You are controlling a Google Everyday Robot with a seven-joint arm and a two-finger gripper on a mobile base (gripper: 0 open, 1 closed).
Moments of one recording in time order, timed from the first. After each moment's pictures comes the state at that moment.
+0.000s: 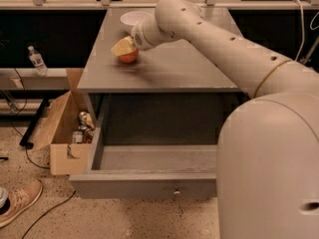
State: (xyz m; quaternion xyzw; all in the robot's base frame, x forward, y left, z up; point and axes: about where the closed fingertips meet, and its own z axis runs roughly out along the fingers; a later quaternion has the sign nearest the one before) arm 0.802 0.108 0.861 -0.38 0.80 0.20 0.42
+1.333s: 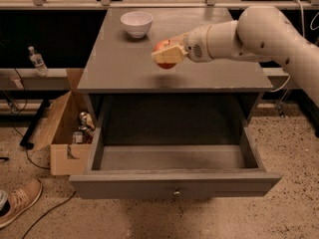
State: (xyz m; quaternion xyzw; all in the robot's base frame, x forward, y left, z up) arm 0.691 -0.019 0.910 -0.41 0.73 0.25 0.49
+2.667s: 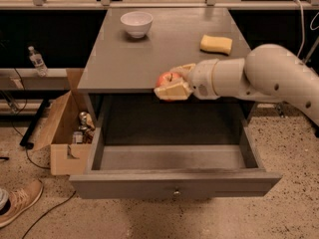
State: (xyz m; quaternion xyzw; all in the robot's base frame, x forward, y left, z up) arm 0.610 -0.028 0.859 -0.44 0.72 0.23 0.48
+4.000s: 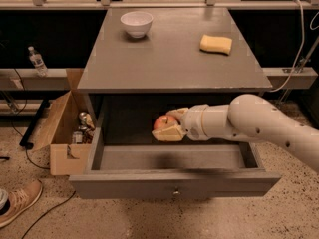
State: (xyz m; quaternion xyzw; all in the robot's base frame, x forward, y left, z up) arm 0.562 -0.019 0.737 -0.44 0.76 0.24 0.42
